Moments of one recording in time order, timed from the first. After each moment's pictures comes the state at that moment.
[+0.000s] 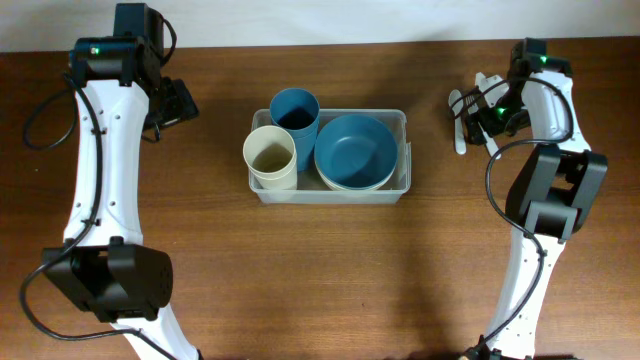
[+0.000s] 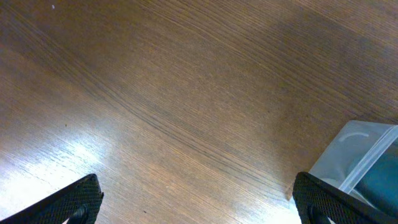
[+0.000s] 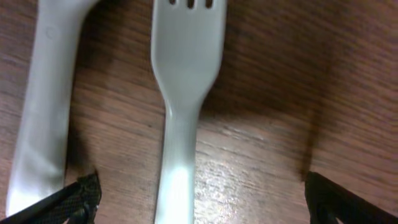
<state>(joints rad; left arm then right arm) 0.00 1.98 2.15 -1.47 -0.28 -0.45 -0.23 2.56 2.27 -1.16 -0.02 -0.59</state>
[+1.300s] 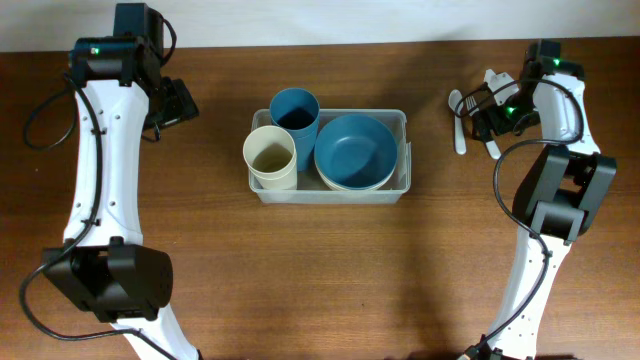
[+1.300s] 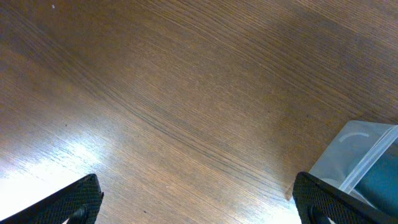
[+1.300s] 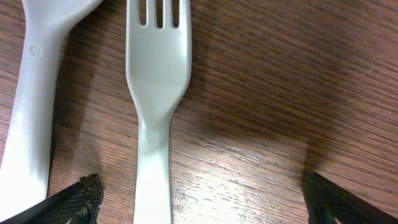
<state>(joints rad) 0.00 1.98 2.15 -1.47 -0.28 -0.45 -0.27 2.56 2.27 -1.12 -0.11 -0.61</state>
